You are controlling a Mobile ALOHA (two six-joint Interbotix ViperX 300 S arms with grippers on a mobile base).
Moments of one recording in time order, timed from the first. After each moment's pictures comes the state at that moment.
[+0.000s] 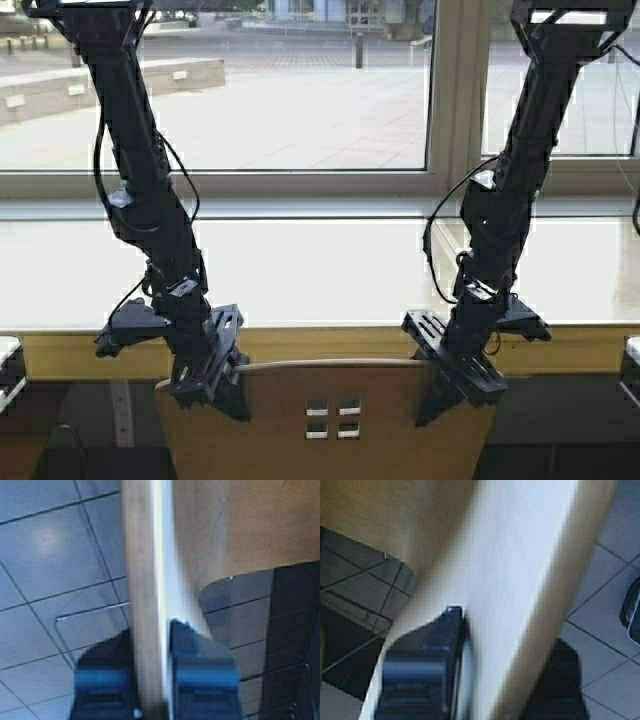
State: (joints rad) left arm -0.38 0.93 0.32 -1.24 0.11 -0.51; right arm 0.33 1.02 0.24 1.07 0.24 0.17
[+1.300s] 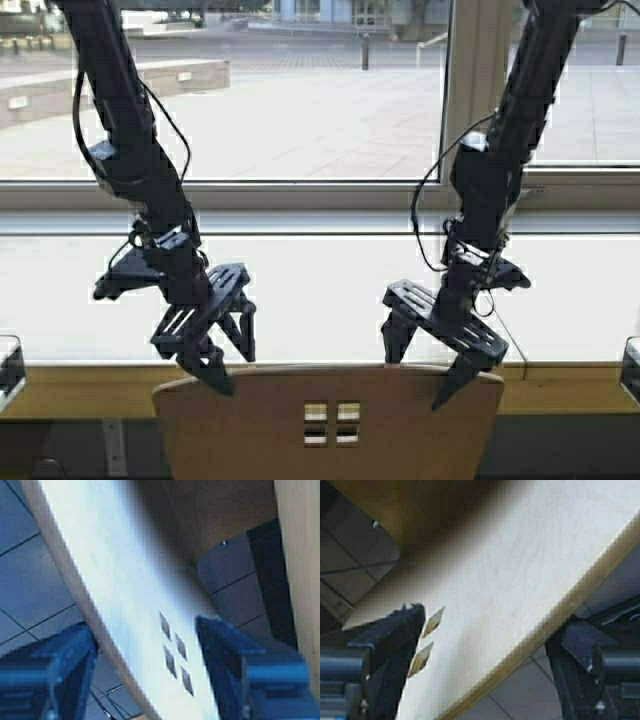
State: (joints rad) left arm -0.38 0.73 0.43 -1.17 0.18 -0.38; right arm 0.39 0.81 0.38 0.95 0.18 0.08
